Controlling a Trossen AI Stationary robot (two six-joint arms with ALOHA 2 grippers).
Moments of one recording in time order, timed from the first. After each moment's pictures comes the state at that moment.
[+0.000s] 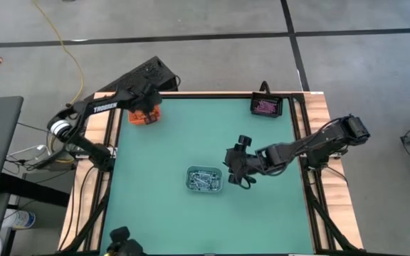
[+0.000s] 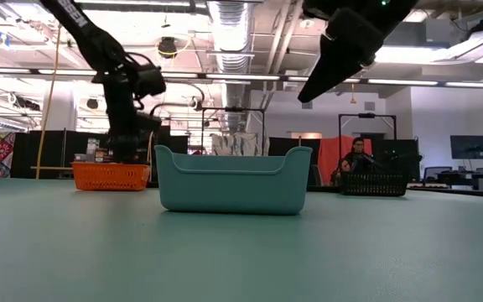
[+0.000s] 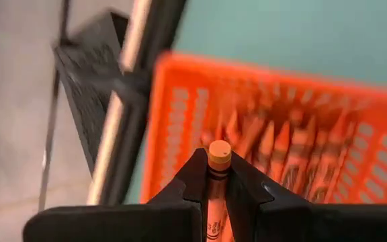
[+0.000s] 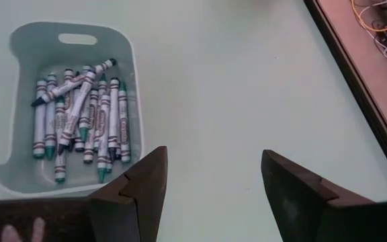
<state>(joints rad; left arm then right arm) 0.90 1.50 0.87 -0.41 -0.27 0.62 0.27 1.51 1.06 -0.46 0.58 0.25</state>
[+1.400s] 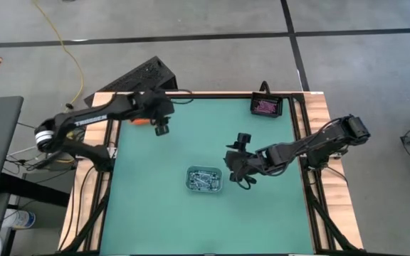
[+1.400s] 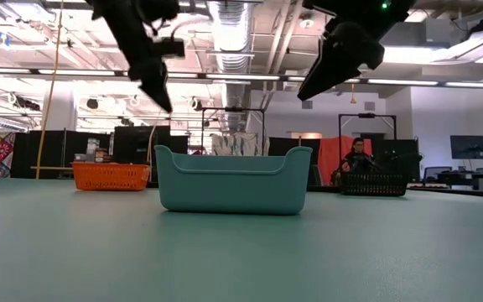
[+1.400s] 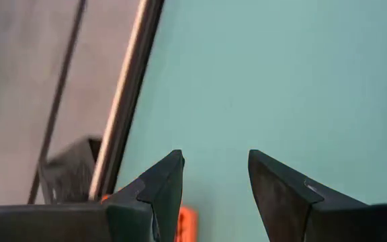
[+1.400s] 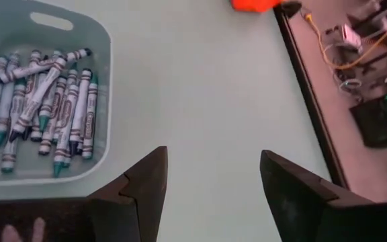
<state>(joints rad) 0.49 1.29 1.05 -0.61 -0.19 0.38 0.27 1.51 1.06 -0.45 0.68 0.06</state>
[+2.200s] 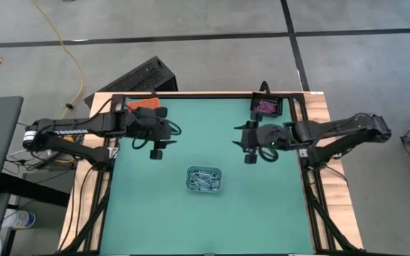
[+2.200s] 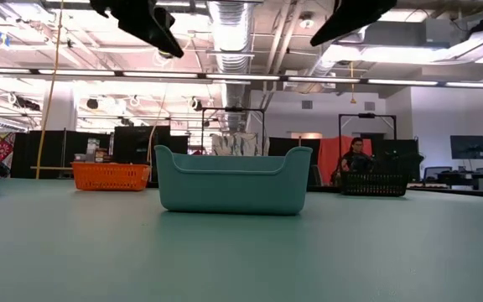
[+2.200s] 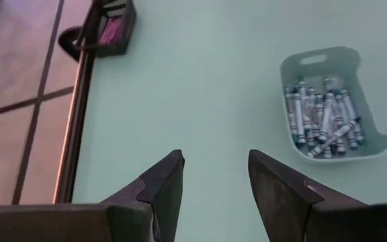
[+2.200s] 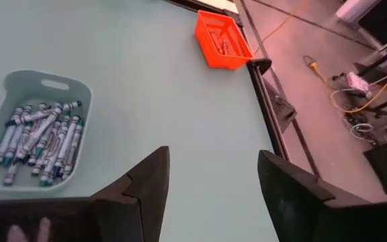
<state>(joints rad) 0.12 1.11 1.04 -0.55 -0.08 0.35 0.11 1.19 1.06 -0.47 0.48 -0.19</state>
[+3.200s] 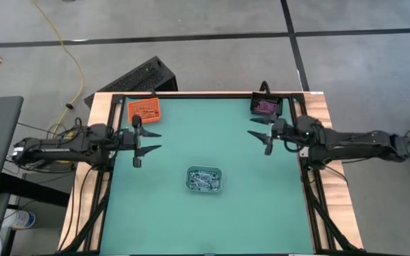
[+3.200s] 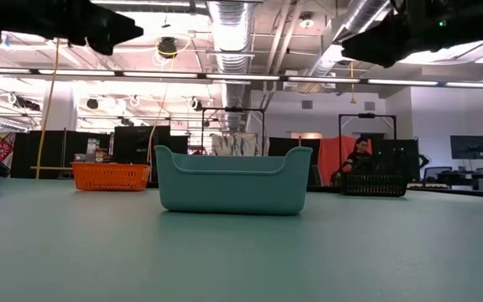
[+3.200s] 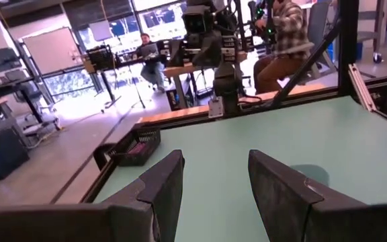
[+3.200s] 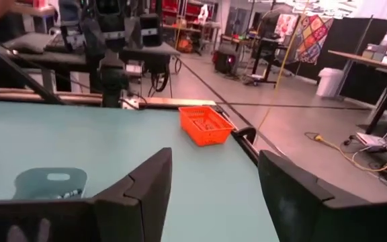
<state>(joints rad) 0.09 0.45 0.34 0.18 -0.01 0.23 -0.18 0.68 0.41 0.23 0.13 -0.16</state>
